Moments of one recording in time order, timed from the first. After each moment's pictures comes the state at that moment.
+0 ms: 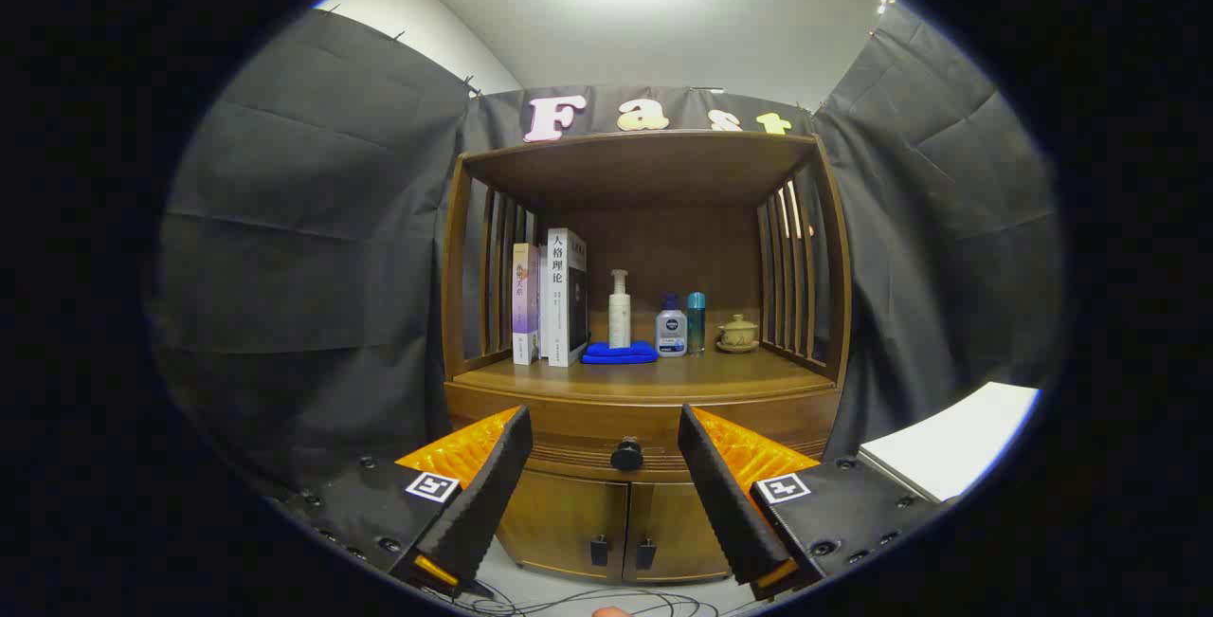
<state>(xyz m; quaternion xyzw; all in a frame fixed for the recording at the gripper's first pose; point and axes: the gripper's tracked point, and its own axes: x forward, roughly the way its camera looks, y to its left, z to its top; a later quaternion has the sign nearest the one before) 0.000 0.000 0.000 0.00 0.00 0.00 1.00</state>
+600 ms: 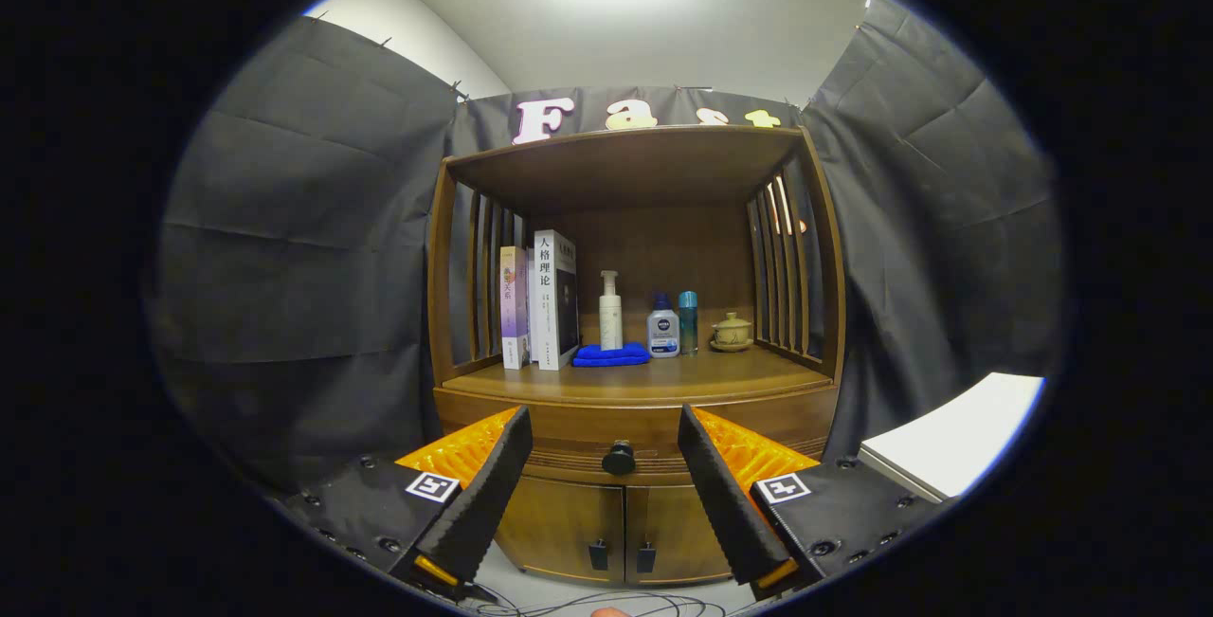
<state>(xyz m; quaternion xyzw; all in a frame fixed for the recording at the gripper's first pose) 0.011 -0.014 -0.006 0.01 0.00 -0.01 1.00</state>
